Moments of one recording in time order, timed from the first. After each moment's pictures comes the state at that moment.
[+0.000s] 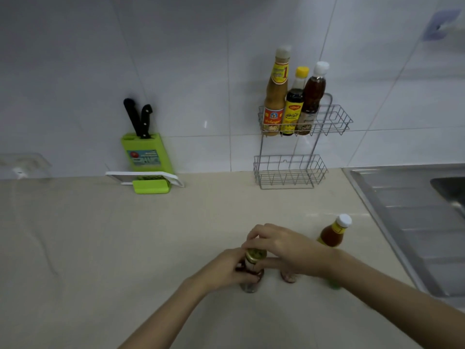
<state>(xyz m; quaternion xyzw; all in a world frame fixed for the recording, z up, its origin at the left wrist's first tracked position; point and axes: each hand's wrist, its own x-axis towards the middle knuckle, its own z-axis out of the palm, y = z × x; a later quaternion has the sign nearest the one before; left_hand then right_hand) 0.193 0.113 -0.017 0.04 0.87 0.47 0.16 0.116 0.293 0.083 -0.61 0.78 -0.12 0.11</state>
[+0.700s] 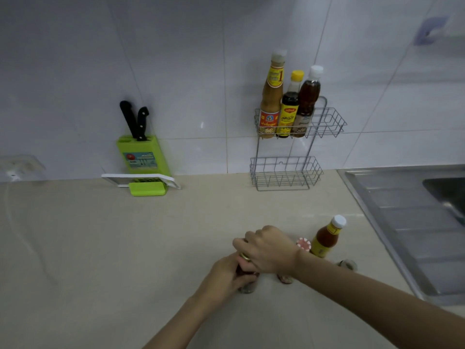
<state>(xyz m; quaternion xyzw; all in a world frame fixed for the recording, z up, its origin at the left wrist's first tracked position) 0.206 0.128 -0.041 -0.01 0.89 0.45 0.04 0.118 0.262 0.045 -0.58 0.79 0.09 -0.14</state>
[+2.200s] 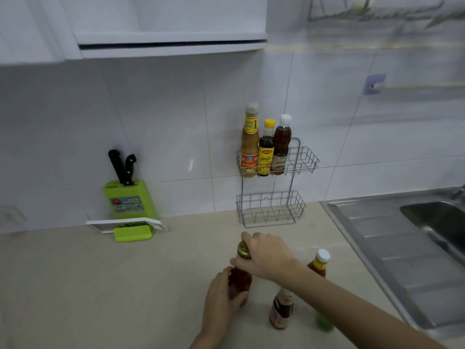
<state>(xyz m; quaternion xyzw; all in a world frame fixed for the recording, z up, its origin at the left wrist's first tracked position) 0.161 0.146 -0.058 -0.13 0.89 0.42 -0.10 0.080 0.263 0.089 -0.33 0.94 -0.03 0.00</state>
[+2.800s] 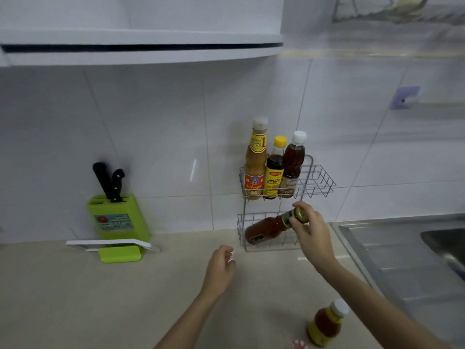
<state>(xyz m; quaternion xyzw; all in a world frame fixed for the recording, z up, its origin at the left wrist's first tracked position) 0.017 0.103 -0.017 -0.17 0.85 0.49 -0.07 -0.067 0.313 0.082 -0.13 0.86 -0.48 -0.11</state>
